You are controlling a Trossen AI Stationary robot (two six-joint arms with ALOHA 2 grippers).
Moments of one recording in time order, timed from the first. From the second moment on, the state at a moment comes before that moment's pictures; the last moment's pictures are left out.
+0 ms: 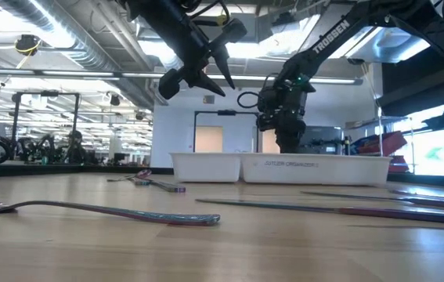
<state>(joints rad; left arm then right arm) 0.06 1.62 1.14 -0.11 -0.64 -1.10 -0.78 2.12 1.62 -0.96 -0.21 -0.58</state>
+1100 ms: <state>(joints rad) 0.07 1.63 1.14 -0.12 -0.66 -1.06 -0.58 2.06 1.62 -0.78 0.03 -0.74</state>
